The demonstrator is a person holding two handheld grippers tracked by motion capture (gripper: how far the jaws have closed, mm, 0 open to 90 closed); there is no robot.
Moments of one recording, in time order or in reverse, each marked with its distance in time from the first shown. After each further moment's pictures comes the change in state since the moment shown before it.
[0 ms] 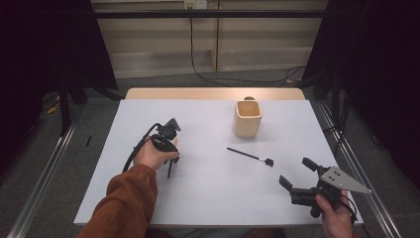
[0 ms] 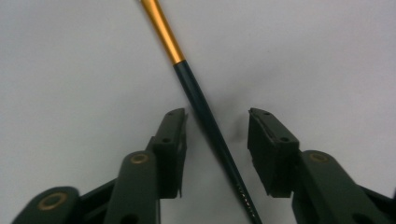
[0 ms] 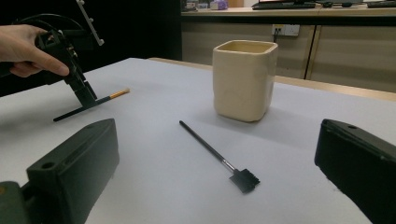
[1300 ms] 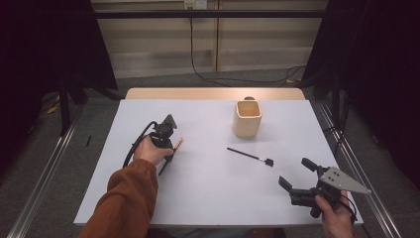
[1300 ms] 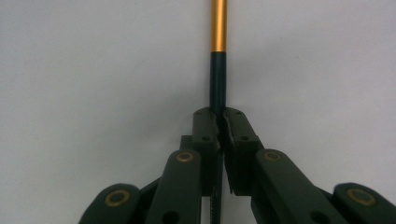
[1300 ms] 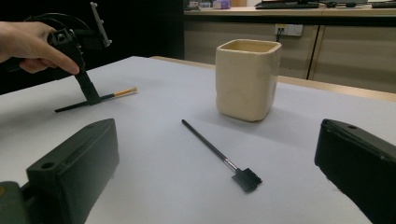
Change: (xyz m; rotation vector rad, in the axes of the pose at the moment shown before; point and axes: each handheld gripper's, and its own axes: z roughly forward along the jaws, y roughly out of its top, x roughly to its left) left arm 0.015 0.005 0.001 0.036 -0.033 -0.103; right arm 0.001 0.000 0.000 0.003 0.010 -0.008
